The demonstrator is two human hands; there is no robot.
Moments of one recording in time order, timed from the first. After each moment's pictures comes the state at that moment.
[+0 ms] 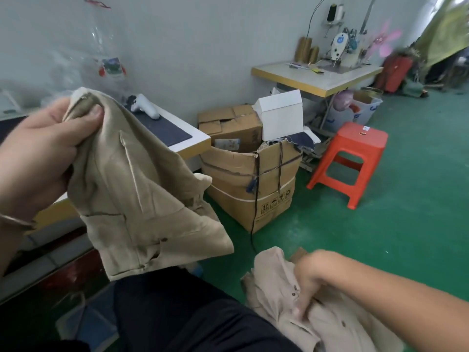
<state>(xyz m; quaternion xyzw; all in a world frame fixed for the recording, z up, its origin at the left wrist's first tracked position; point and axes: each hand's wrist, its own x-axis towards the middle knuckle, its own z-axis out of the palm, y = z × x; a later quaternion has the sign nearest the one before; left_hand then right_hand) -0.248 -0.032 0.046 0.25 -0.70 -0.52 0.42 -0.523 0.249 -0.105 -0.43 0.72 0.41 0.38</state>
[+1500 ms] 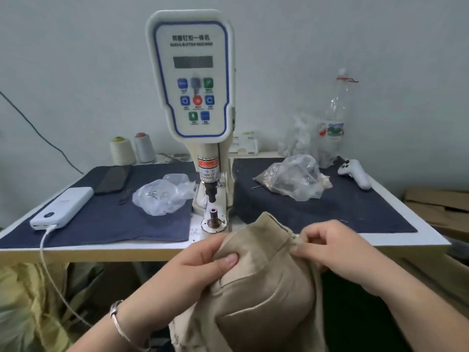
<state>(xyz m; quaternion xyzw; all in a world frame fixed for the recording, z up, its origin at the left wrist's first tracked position) -0.098 0.025 0.020 0.36 -0.59 -0.62 0.39 -0.355 -0.019 0.029 -0.69 0.58 -0.24 0.36</state>
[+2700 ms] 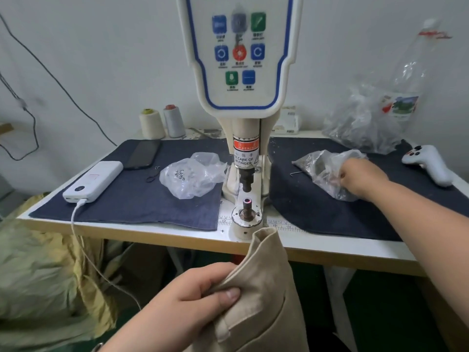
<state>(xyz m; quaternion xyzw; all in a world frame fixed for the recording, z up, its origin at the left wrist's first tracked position) -0.050 0.022 -0.022 0.46 -0.62 -0.55 0.33 -0.336 -0.208 0.026 -0.70 0.70 -0.03 0.11</state>
